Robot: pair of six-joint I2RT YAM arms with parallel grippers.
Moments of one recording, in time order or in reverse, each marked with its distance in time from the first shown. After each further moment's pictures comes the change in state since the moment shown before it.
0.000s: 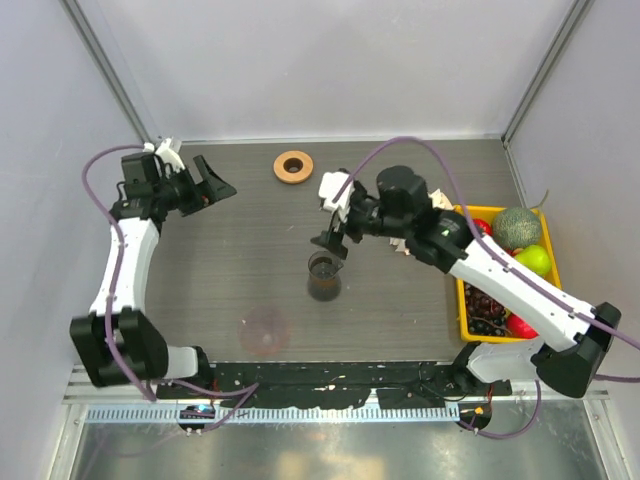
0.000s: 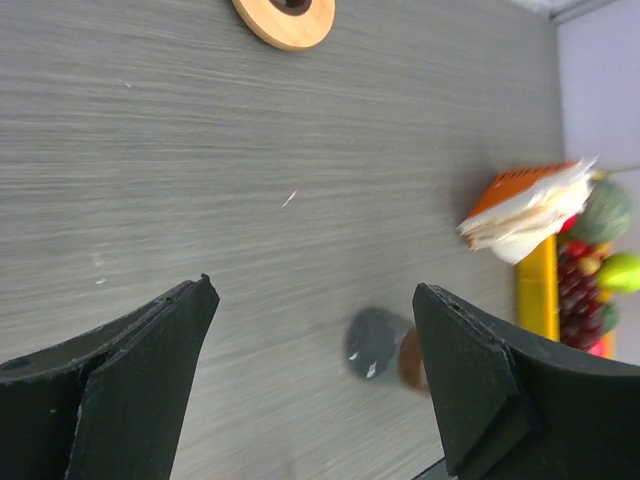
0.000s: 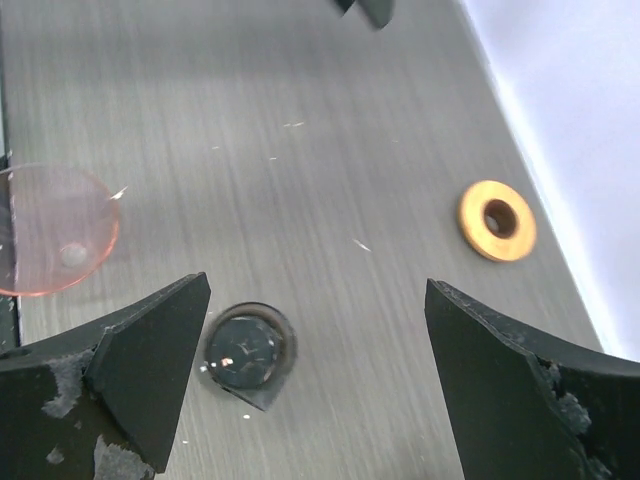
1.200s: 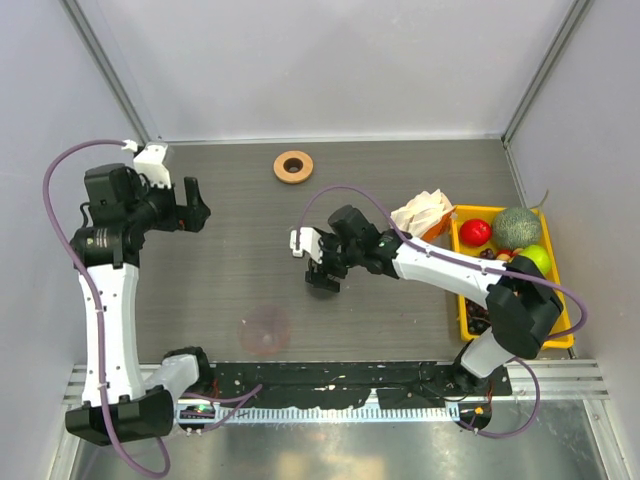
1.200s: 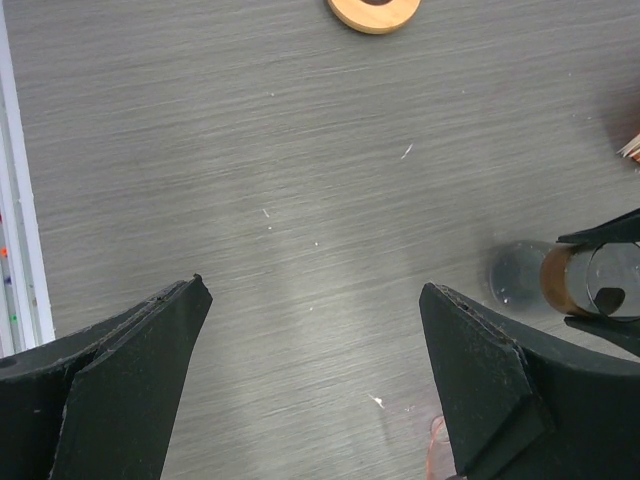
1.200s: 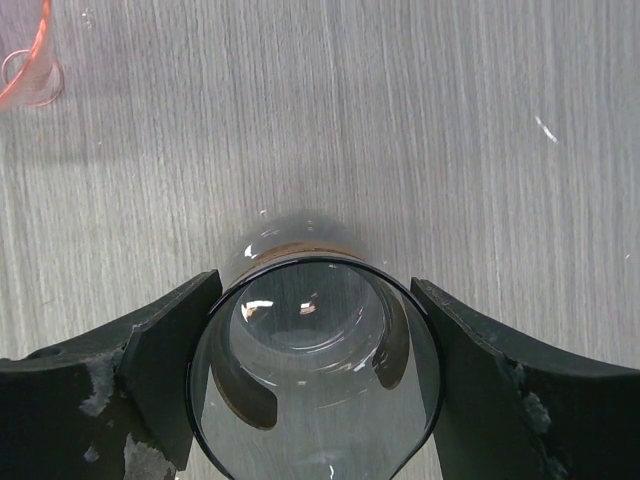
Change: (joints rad) left arm 0.002 -0.222 0.152 -0.329 -0.203 0.400; right arm 0.000 0.271 -0.215 0.073 -0.030 -0.106
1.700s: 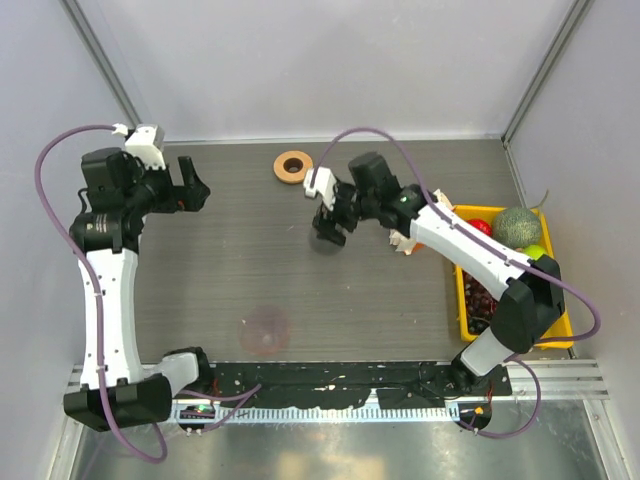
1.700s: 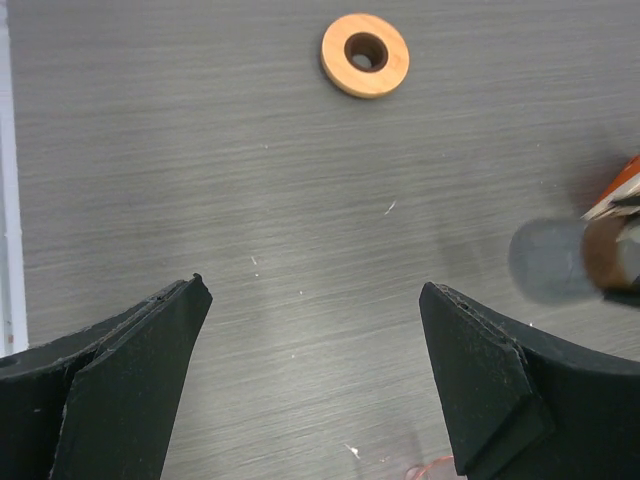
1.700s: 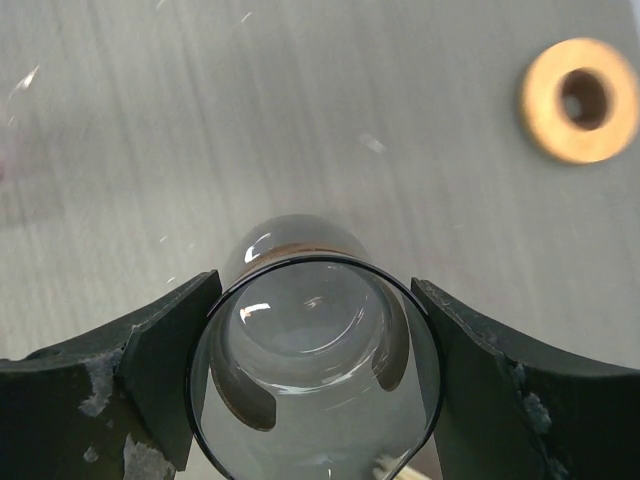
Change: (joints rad) left arm 0.000 0.089 0.053 0.089 0.005 -0.118; right arm -0.193 0.043 0.415 -0.219 -0.048 0.029
